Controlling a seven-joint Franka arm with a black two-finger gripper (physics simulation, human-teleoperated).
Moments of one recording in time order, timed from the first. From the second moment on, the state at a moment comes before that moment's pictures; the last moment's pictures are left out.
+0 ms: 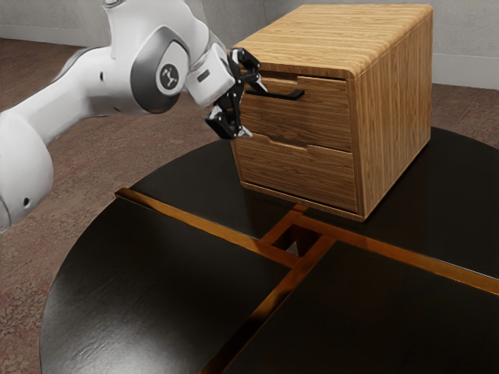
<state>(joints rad) -0.26 0.27 0.41 -1.32 -0.22 2.16 1.61</state>
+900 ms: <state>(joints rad) -0.21 0.36 0.40 -1.22 -0.26 2.17 1.60</state>
